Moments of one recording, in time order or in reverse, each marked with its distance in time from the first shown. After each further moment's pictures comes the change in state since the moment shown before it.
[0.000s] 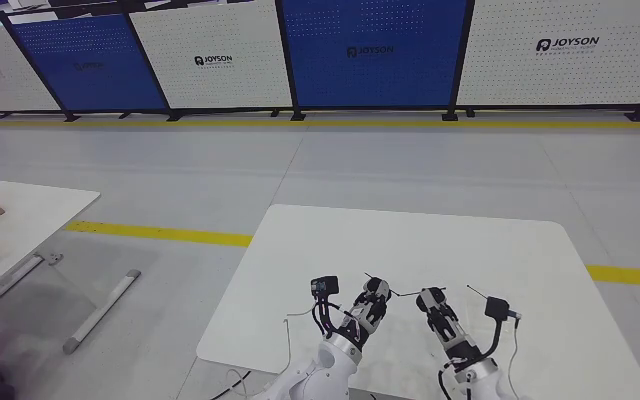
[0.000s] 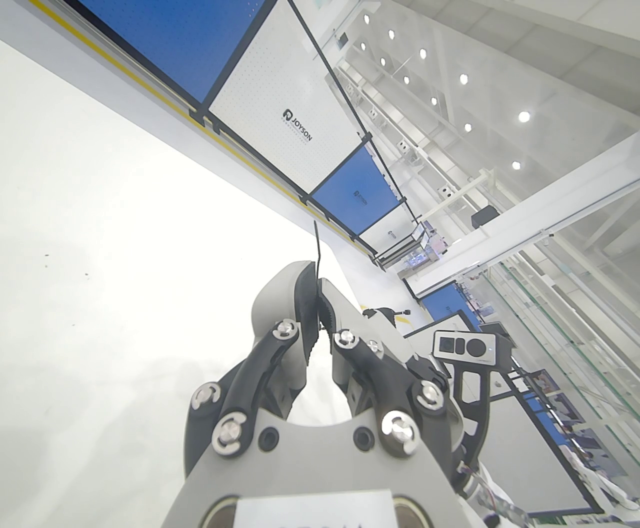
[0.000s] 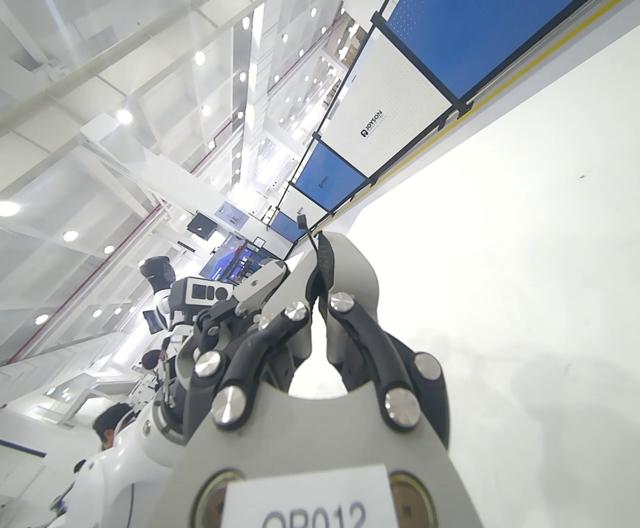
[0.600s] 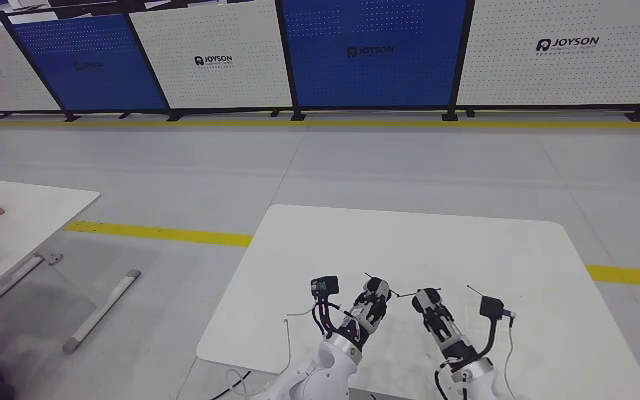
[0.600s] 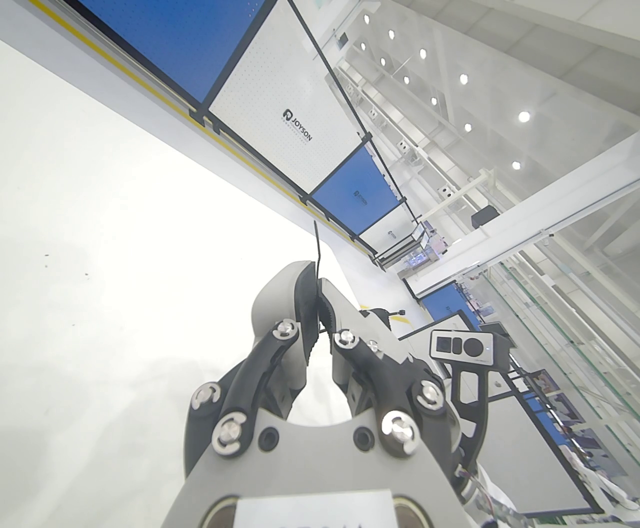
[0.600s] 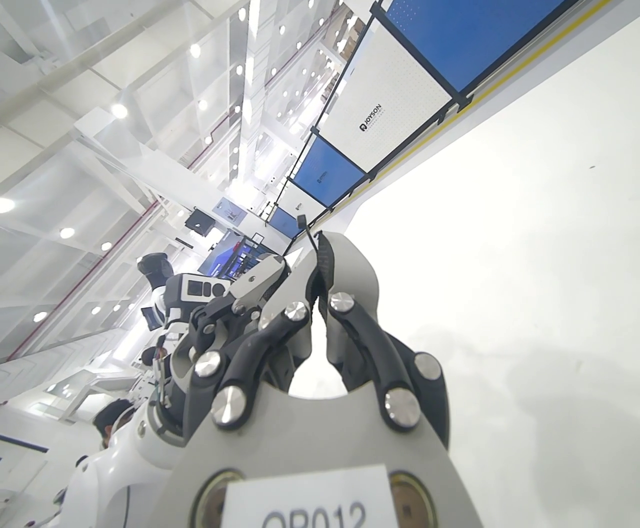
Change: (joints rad) left arm 0.000 0.000 0.000 0.000 0.000 0.000 0.000; right arm 0.003 -0.015 -0.006 0.004 0.004 0.002 0.027
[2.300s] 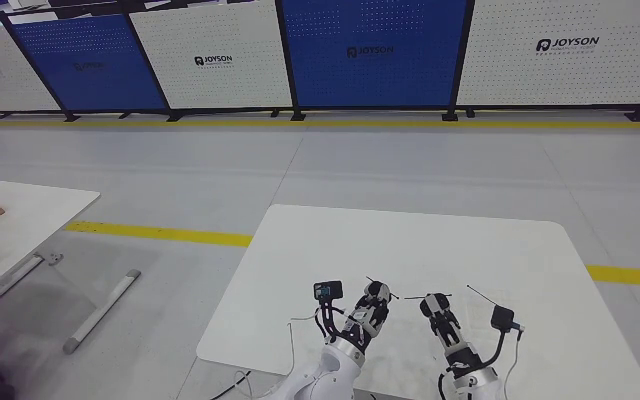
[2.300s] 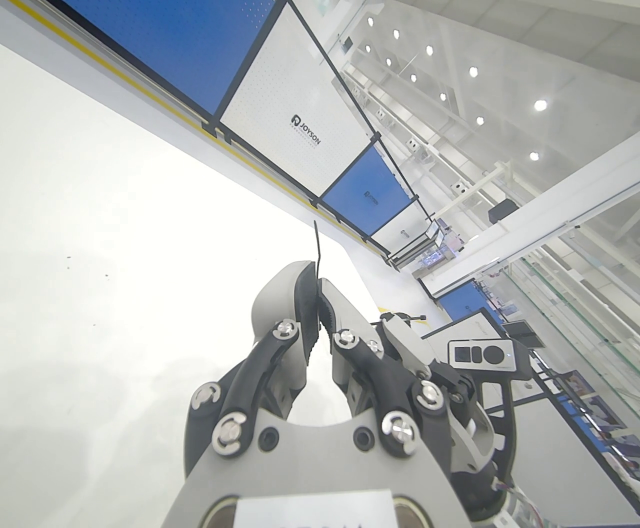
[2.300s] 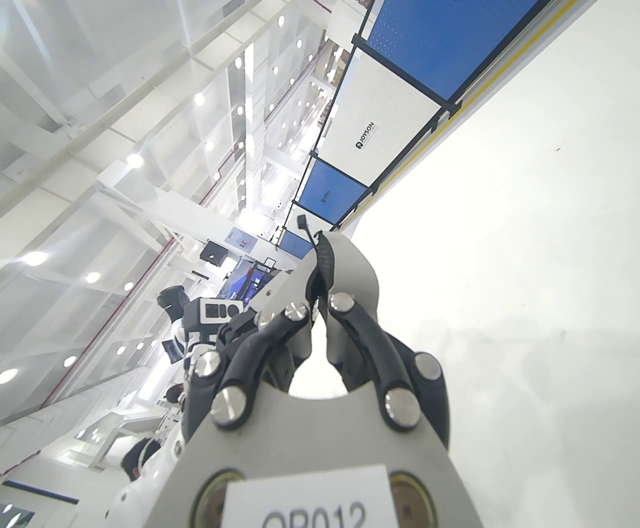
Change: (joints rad) left arm -0.013 -0.017 0.027 0.063 0.062 0.006 0.044; right arm -0.056 -0.015 0.021 0.002 0.089 0.015 -0.083
